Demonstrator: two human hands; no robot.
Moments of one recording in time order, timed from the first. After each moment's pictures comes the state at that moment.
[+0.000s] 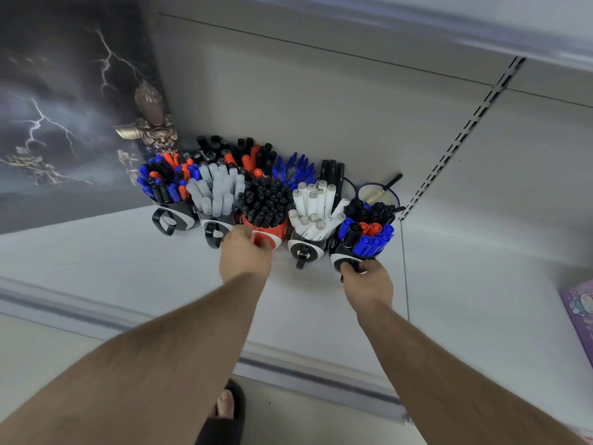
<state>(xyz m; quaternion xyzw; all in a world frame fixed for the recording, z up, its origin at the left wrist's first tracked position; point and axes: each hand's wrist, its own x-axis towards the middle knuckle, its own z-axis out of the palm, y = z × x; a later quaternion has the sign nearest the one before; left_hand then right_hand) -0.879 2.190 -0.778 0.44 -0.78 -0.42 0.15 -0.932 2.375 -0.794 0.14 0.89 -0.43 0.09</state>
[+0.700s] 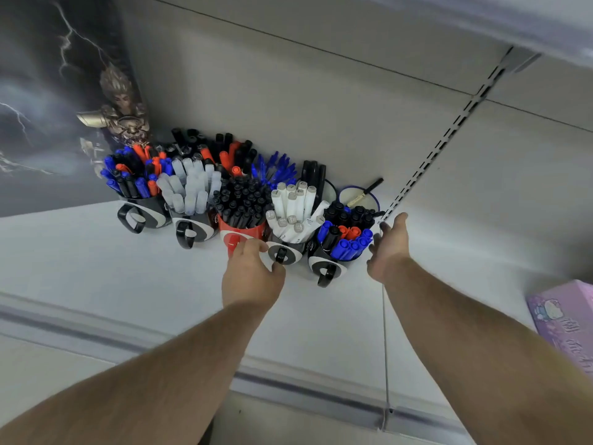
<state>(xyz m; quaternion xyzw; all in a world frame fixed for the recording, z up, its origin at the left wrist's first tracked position) -0.870 2.239 -0.783 0.33 -0.84 -0.41 0.13 -1.032 2.408 -0.753 0.26 0.63 -0.71 0.21</state>
